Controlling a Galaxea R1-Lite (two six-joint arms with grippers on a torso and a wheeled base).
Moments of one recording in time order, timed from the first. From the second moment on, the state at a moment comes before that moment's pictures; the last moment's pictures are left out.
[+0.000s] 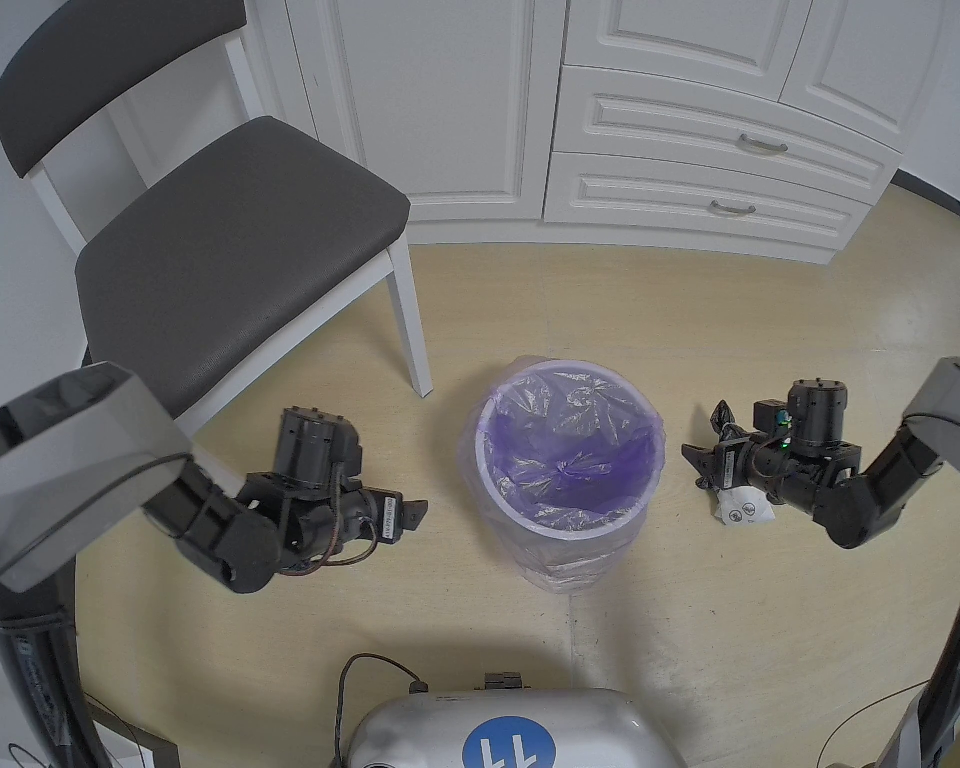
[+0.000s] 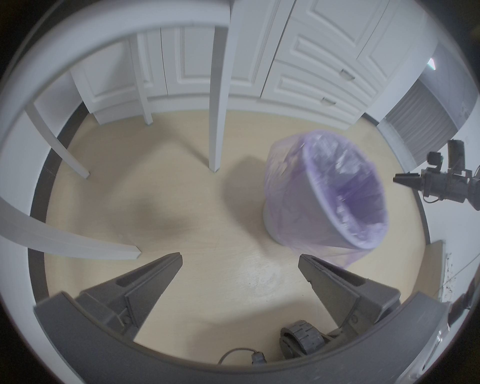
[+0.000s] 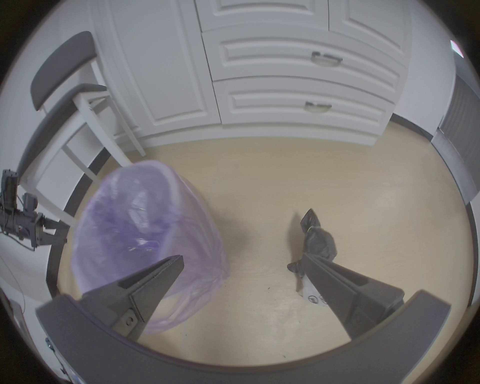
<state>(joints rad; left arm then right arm) -0.44 2.14 -0.92 -0.64 0.09 -0.14 0.15 2.06 -0.80 -0.91 0.00 -0.02</state>
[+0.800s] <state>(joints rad) -0.54 1.13 -0.34 -0.79 0.06 -0.15 0.07 1.15 -0.45 -0.33 -0.06 0.00</state>
